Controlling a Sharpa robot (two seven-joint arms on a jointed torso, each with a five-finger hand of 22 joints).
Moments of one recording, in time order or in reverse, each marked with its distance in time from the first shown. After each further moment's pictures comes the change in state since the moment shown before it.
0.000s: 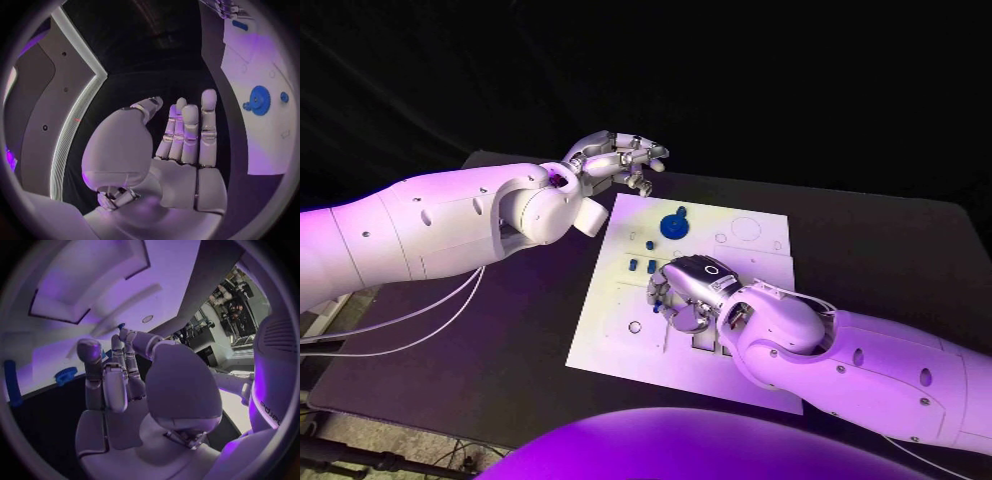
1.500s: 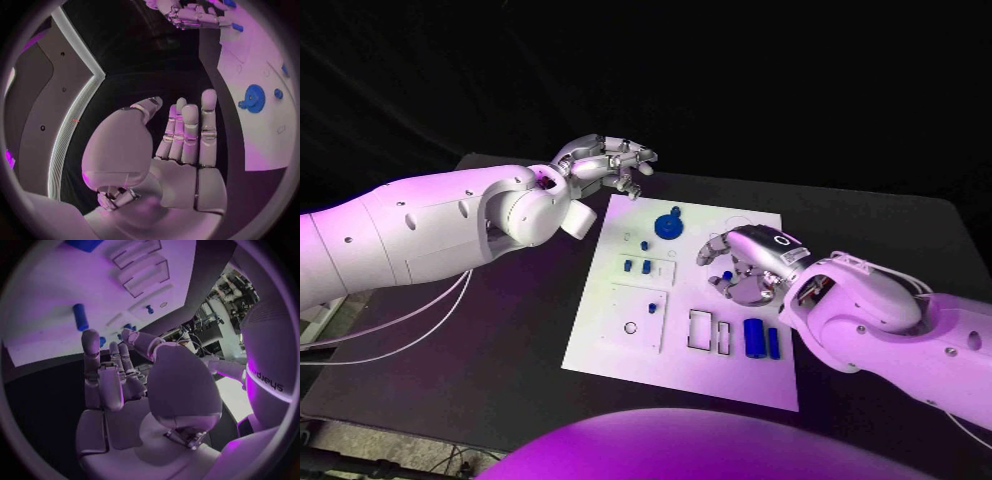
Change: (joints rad) left arm 0.000 -0.016 -0.001 -0.003 -0.007 0.023 -0.025; left_hand 0.000 0.000 -0.006 0.006 0.000 -0.004 0.004 0.000 0.002 0.000 0.000 0.000 -0.002 0.000 0.000 -0.004 -0.003 0.000 0.000 0.000 0.000 -0.001; right arm 0.121 -0.273 0.009 0.155 0.089 -0.018 0.022; right_hand -0.084 -0.035 -0.071 -0.007 0.039 -0.134 0.070 -0.116 -0.036 -0.216 0.034 -0.041 -0.020 -0.007 0.068 -0.009 -0.067 0.024 -0.126 0.073 -0.123 -0.084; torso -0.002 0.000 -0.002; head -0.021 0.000
